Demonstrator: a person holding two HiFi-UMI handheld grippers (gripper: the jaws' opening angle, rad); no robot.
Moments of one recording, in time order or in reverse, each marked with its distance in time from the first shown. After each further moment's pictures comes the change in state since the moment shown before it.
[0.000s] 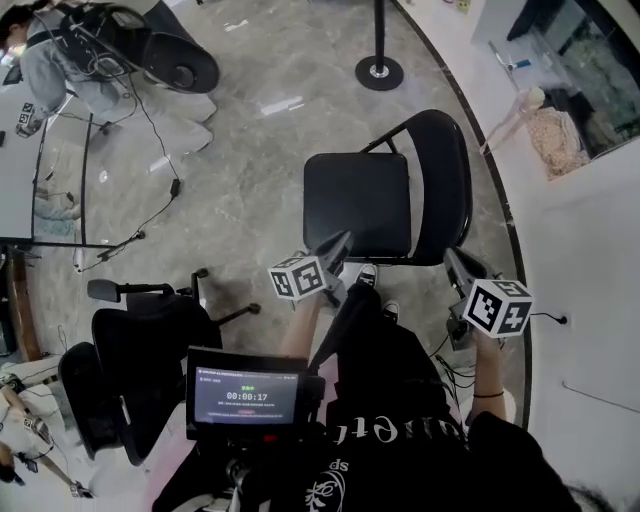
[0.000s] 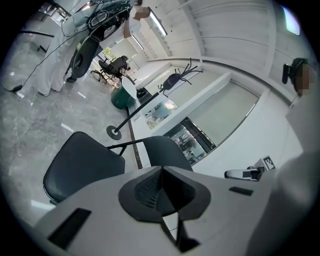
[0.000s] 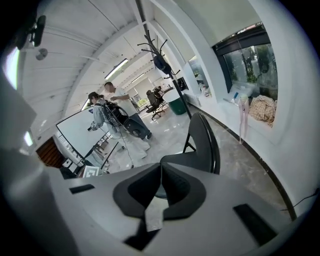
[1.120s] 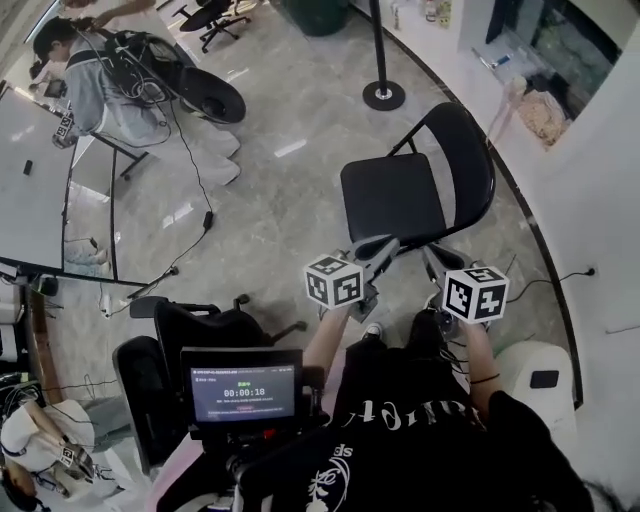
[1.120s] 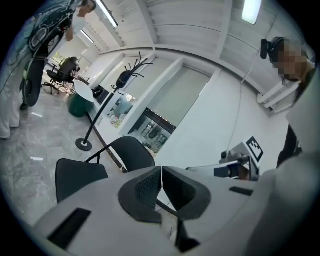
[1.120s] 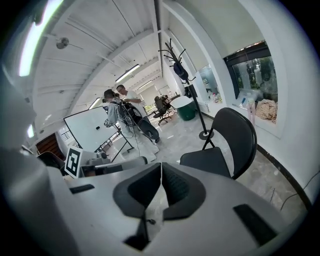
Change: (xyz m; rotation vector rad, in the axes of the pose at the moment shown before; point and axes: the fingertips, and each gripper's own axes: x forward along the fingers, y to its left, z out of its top) left arm -0.184 -0.111 -0.005 0.366 0.146 -0.306; right arm -0.013 0.221 -0.113 -0.055 -0.099 0.006
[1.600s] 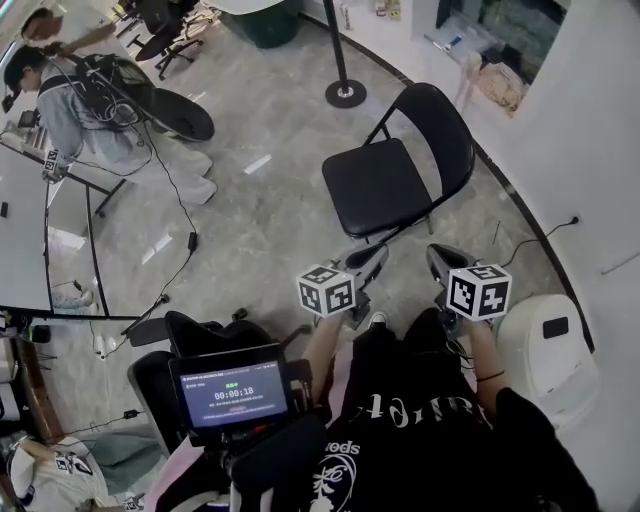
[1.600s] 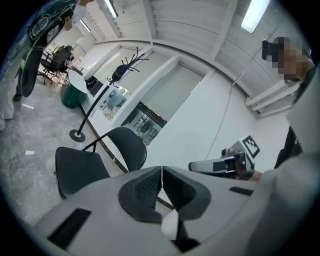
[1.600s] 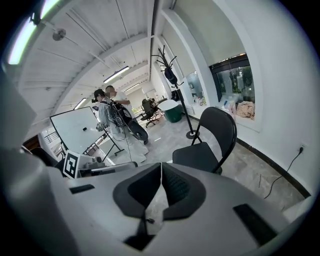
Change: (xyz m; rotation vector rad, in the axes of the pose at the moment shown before) left arm -0.086 -0.019 -0.056 -0.011 0.068 -0.112; right arm -0.045 0.053 -0.067 0.057 -0.044 -0.171
